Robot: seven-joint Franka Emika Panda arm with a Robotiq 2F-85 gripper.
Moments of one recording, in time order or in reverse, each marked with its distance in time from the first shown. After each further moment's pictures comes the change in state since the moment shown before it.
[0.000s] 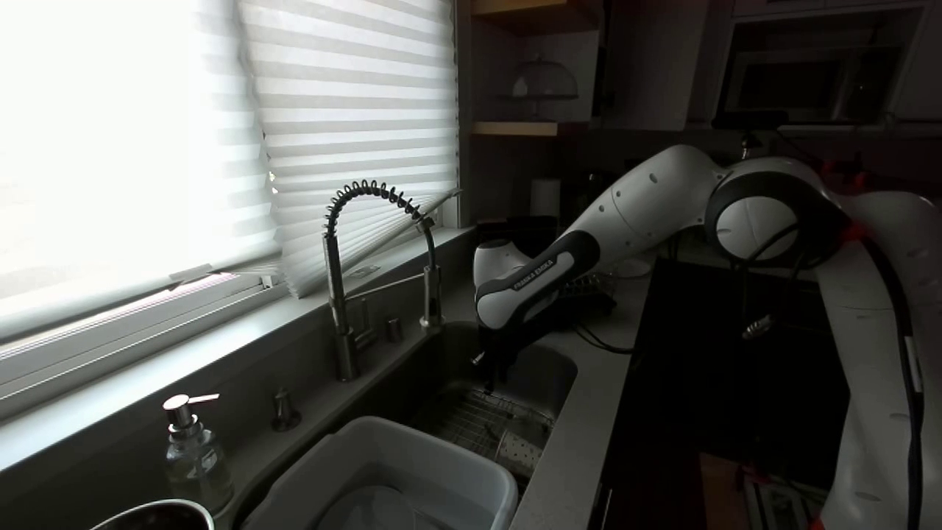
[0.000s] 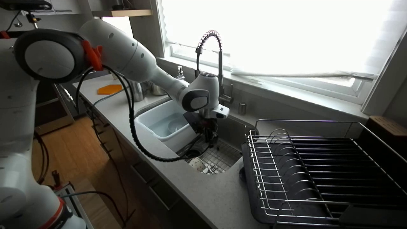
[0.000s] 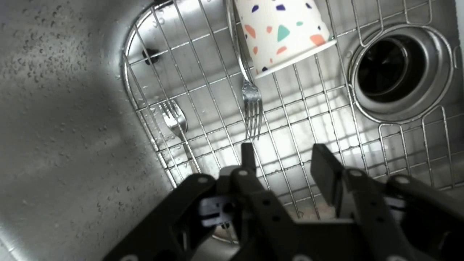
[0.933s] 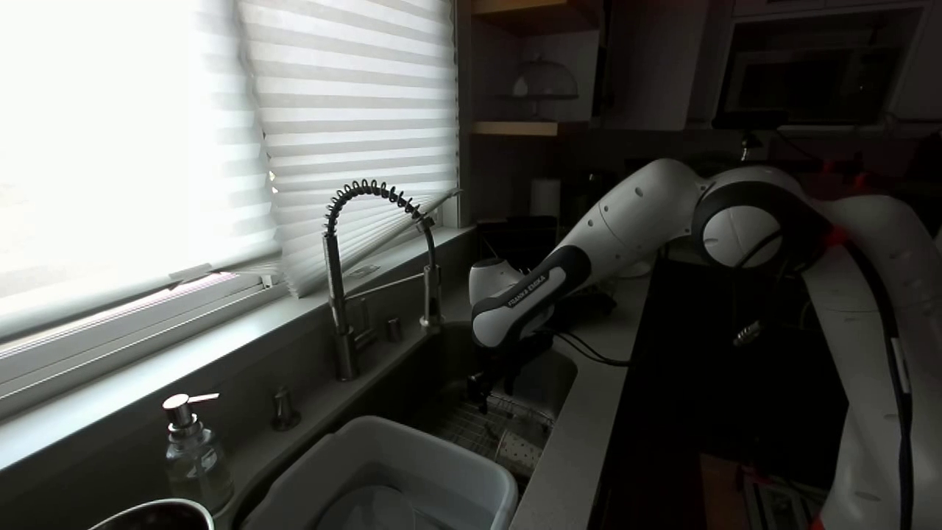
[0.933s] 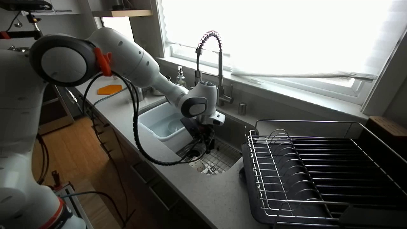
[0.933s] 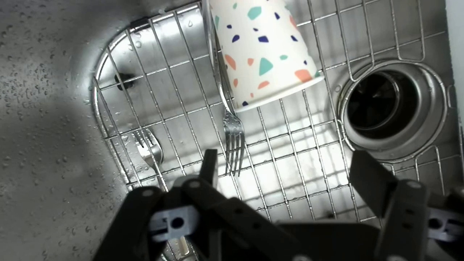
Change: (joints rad) arm -0.005 0.053 0.034 -0.007 0.022 0.000 -0.035
